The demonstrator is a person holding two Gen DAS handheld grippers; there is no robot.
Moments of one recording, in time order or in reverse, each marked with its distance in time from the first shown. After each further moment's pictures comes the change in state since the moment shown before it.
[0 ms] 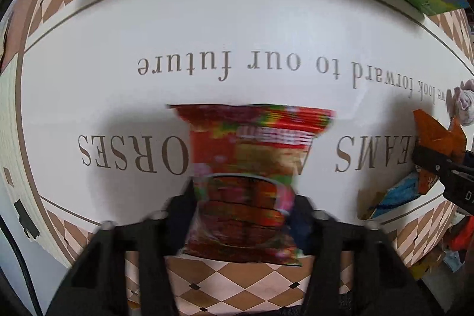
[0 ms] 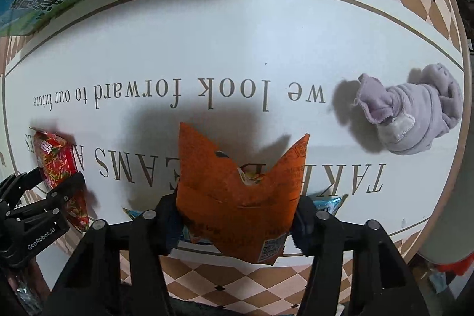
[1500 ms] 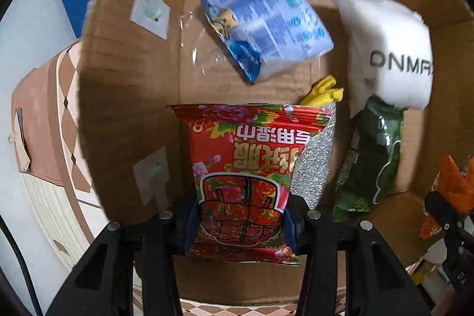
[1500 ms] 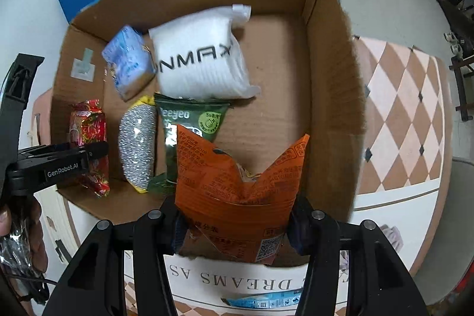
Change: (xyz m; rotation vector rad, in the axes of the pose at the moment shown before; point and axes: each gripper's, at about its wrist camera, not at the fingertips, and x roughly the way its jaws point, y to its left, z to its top) left arm -0.099 0.038 0.219 0.027 -0.014 0.033; right arm -0.168 0.027 0.147 0.009 -0.235 0.108
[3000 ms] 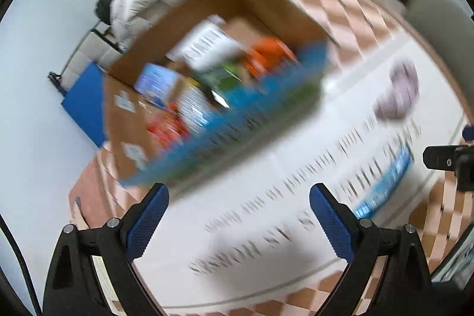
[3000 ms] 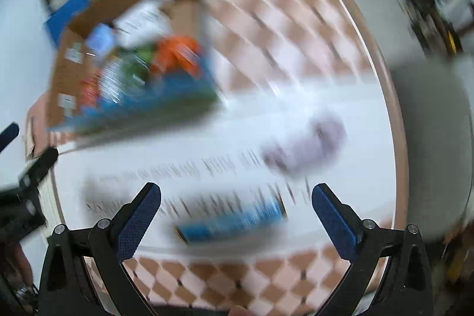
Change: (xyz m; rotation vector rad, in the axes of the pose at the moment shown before) left arm -0.046 -0.139 -0.222 0.516 -0.475 0.263; right arm -0.052 -0.123 -0.208 0.303 -0.043 -0.022
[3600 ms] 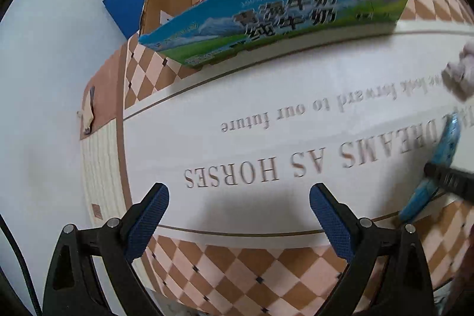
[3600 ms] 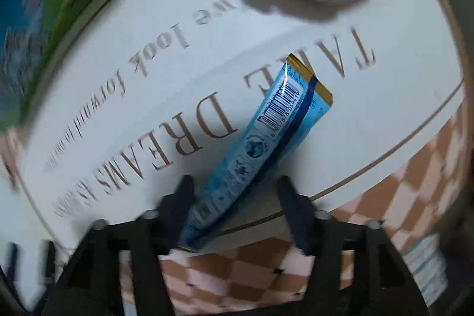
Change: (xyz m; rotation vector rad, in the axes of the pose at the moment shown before) left arm 0.050 0.021 -0.069 -0.354 0.261 0.139; right arm 0.138 0.028 -0.048 0.092 0.187 -0.077
